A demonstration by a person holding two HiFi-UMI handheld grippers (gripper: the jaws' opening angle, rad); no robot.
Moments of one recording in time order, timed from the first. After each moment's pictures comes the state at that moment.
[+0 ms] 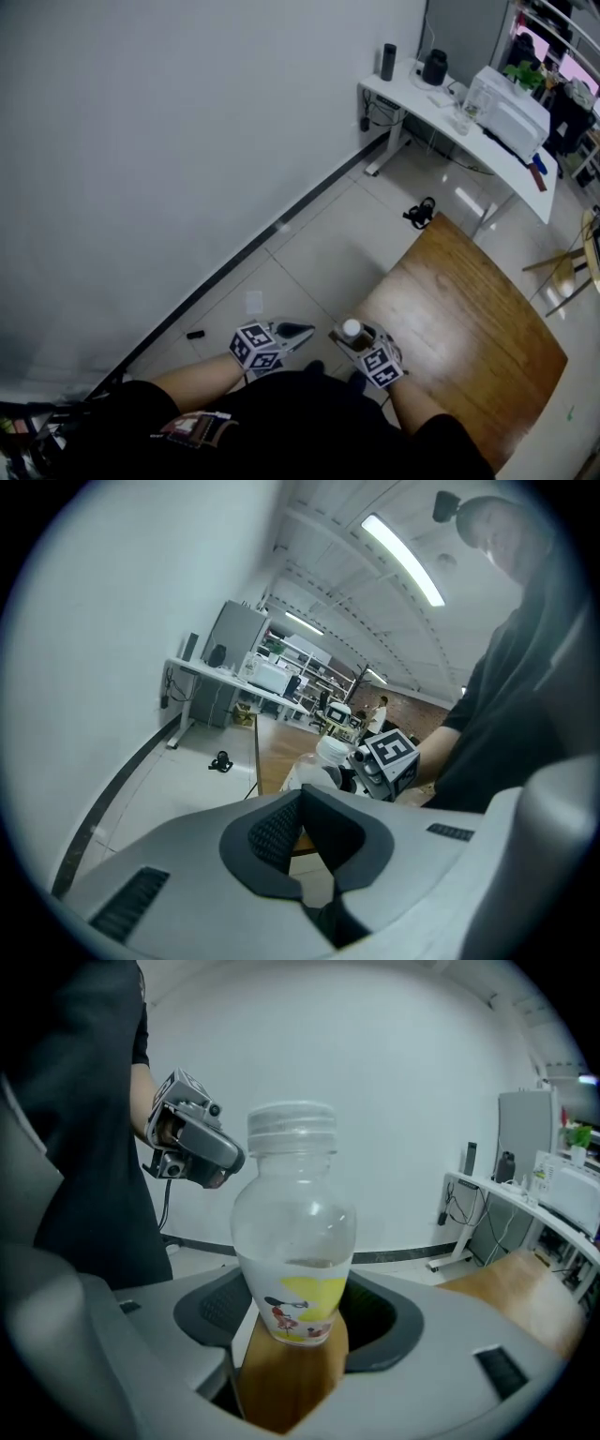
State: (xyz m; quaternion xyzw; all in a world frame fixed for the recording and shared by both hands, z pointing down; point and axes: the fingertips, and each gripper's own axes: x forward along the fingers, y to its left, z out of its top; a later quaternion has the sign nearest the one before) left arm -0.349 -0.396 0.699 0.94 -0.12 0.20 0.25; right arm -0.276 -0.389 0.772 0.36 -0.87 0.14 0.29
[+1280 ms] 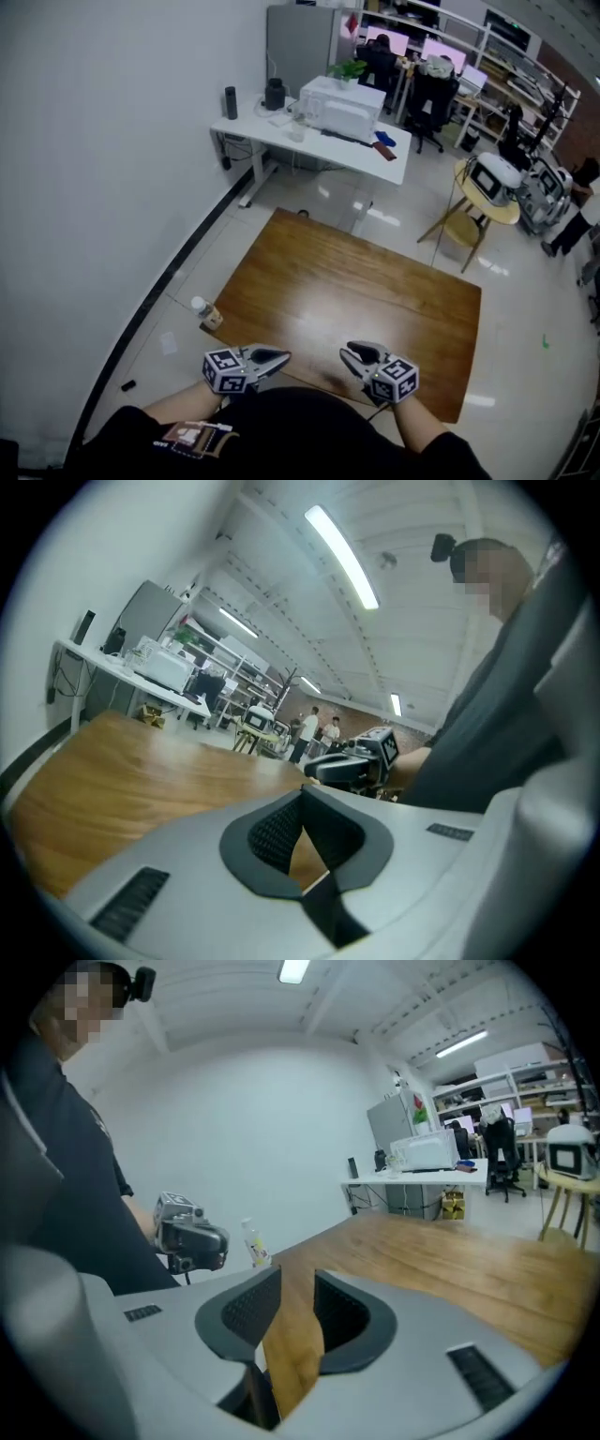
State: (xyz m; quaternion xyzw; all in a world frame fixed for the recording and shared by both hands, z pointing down) left arm -0.069 -0.147 0.626 0.96 0.07 0.11 0.24; right arm 0.056 -0.111 0.639 0.53 -0.80 0.25 0.11
